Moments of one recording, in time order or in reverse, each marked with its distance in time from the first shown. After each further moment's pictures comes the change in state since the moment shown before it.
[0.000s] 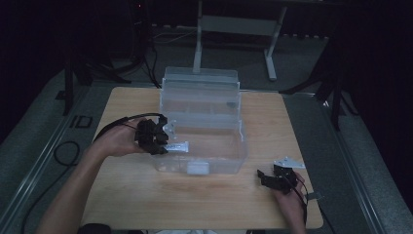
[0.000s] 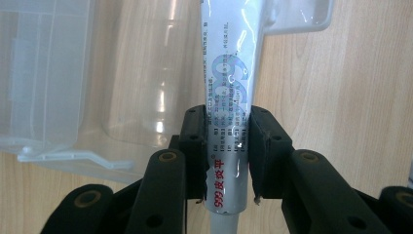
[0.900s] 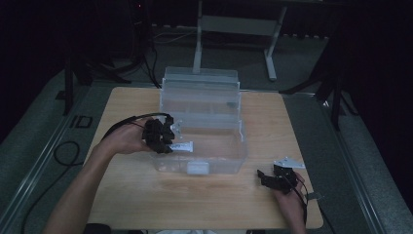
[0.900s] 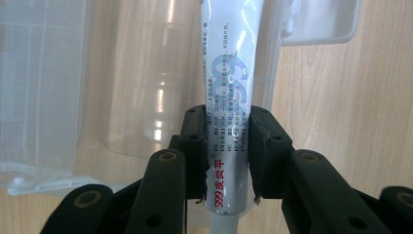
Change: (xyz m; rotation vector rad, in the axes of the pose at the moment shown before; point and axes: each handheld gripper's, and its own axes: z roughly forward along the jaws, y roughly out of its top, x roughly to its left) left arm 0.009 0.011 0.018 0.016 -0.011 0.012; right arm 0.000 0.000 0.000 -0.002 0.000 -0.001
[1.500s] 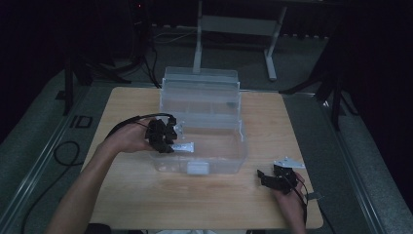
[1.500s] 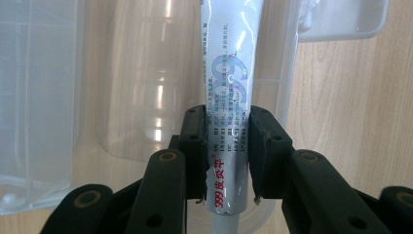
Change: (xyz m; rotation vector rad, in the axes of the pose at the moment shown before) left arm 0.007 0.003 0.013 0.026 -0.009 0.017; right arm 0.000 0.000 0.000 0.001 0.000 0.001
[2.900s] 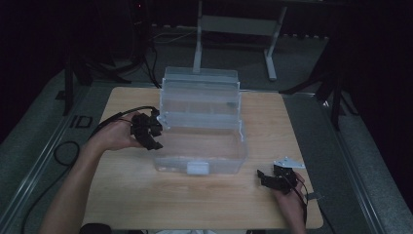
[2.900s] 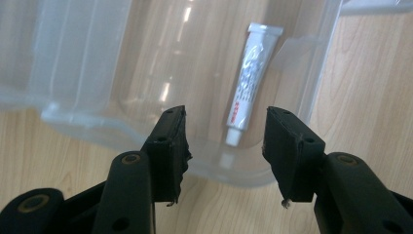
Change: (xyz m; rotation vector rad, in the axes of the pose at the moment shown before) left arm 0.012 -0.042 -0.019 -0.044 0.037 -0.160; right arm 0.000 0.000 0.000 0.002 0.002 0.000
